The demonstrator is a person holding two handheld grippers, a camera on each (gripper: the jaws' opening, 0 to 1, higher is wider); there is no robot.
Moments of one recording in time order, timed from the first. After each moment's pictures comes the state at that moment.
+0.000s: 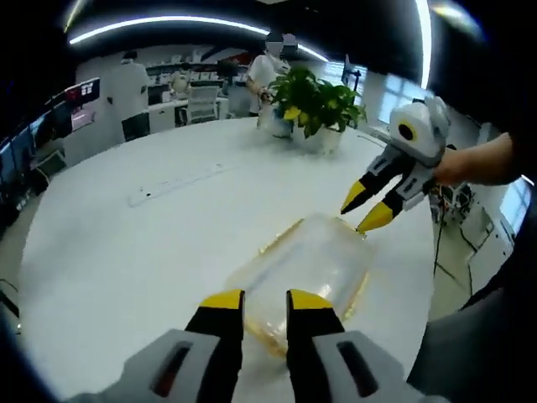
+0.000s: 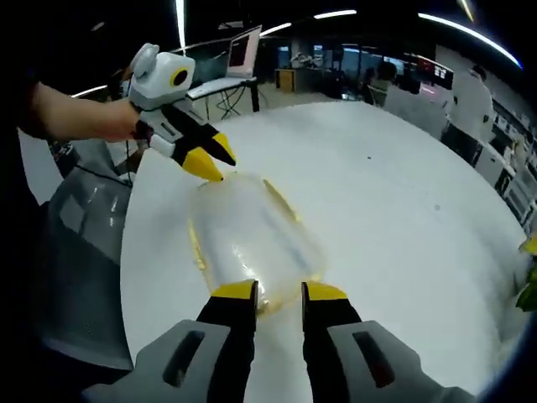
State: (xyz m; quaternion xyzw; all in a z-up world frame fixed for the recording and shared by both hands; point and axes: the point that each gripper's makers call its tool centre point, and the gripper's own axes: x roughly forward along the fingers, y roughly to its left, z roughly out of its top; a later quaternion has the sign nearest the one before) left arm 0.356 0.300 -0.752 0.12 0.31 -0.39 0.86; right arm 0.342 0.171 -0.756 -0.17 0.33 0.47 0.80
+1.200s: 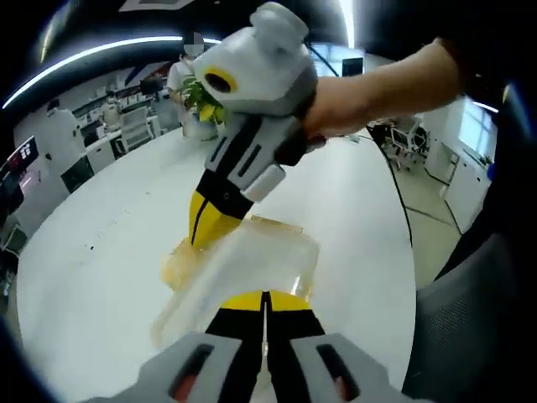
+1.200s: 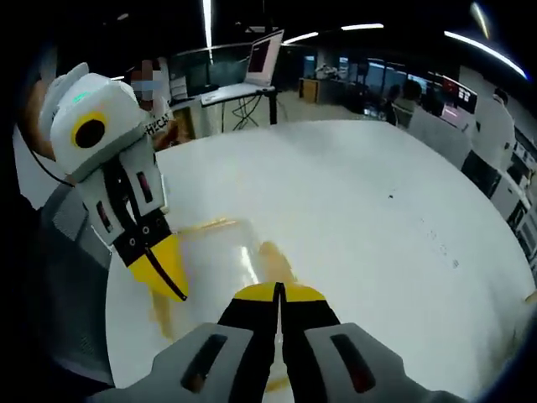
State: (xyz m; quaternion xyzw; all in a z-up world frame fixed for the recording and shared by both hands) left arm 0.315 0.234 -0.753 0.20 0.27 -0.50 0.80; right arm 0.389 0.234 -0.755 -0.20 0.31 0.52 0.77
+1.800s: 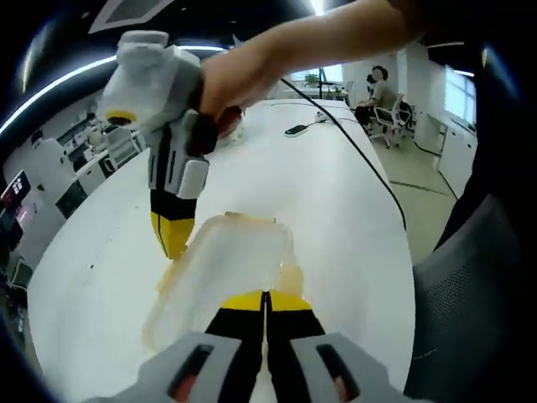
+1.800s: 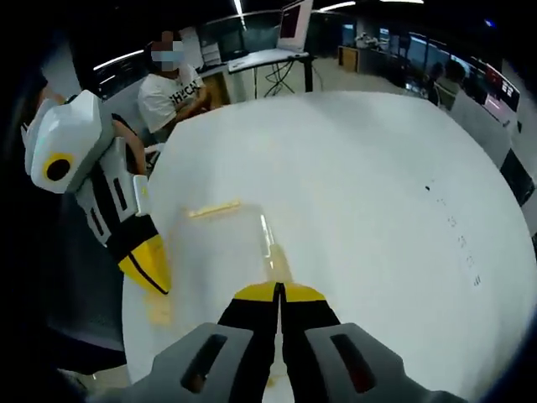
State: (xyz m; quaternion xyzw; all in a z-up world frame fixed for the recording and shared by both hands) left arm 0.291 0.230 -0.759 0.26 0.24 -0.52 0.78; right arm 0.388 0.243 -0.763 -0.24 0.38 0.58 0.68
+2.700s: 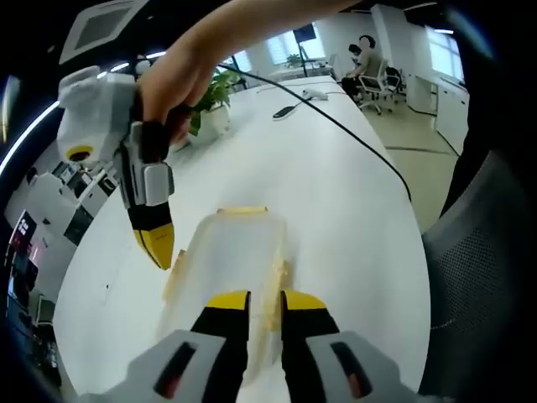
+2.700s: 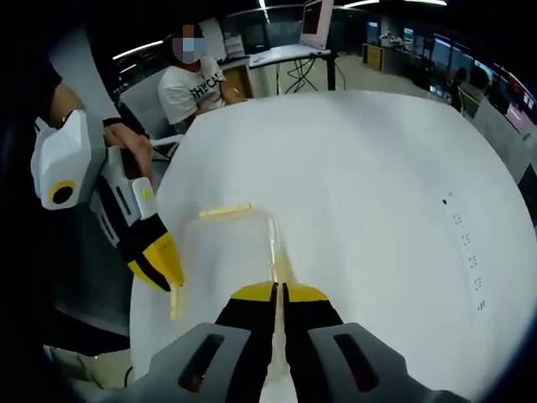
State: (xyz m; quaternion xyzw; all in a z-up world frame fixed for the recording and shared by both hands) left arm 0.284 0.231 -0.766 0.36 0.21 -0.52 0.74; right arm 0.379 0.251 -0.758 -0.26 0.39 0.63 0.62
